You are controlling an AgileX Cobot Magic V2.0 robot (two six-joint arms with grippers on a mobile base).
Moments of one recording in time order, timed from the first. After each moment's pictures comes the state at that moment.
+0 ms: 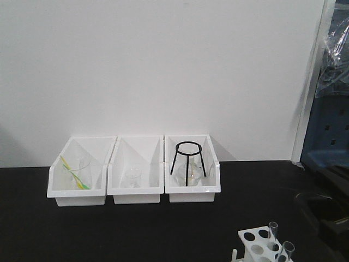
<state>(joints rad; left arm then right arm) 0.05 -0.02 0.03 0.05 0.26 -0.17 0.30 0.81 -0.71 0.02 0.15 -0.06</state>
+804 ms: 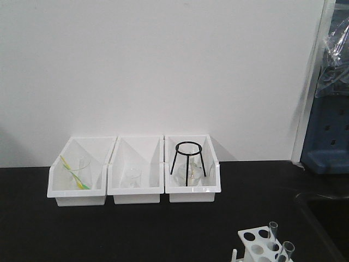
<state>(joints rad) 0.05 -0.02 0.03 0.05 0.26 -0.17 -0.03 0.01 0.03 0.04 0.15 -0.01</state>
